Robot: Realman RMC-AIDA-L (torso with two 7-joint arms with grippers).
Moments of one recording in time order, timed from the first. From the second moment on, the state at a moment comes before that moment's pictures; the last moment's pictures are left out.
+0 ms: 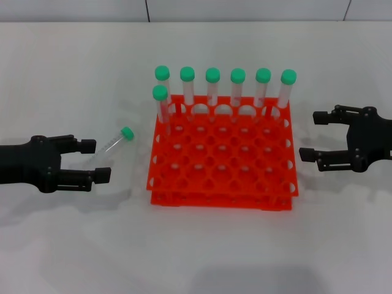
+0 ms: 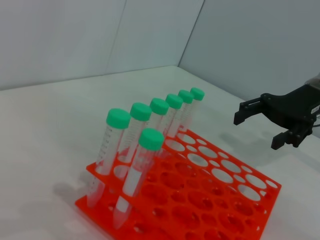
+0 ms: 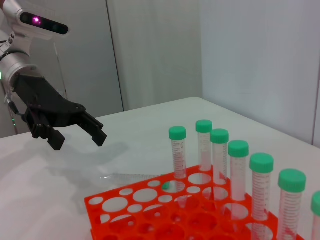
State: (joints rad) left arm -0.44 -1.94 0.64 0.68 2.10 1.75 -1.51; right arm 0.35 2.01 -1.08 -0.92 -1.74 -1.44 1.39
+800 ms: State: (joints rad) left arm -0.44 -1.94 0.64 0.68 2.10 1.75 -1.52; right arm 0.35 2.01 -1.08 -0.92 -1.74 -1.44 1.39
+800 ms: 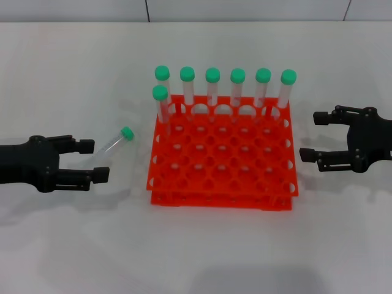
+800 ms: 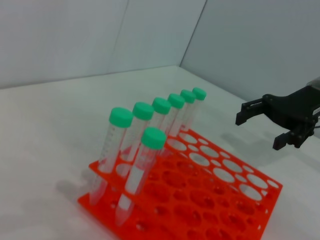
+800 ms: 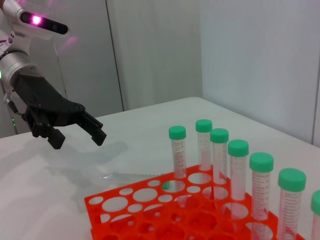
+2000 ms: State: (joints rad) left arm -0.66 -1.86 0.66 0.71 2.55 1.60 -1.82; right arm 0.36 2.01 -1.08 -0.92 -1.72 -1.44 1.39
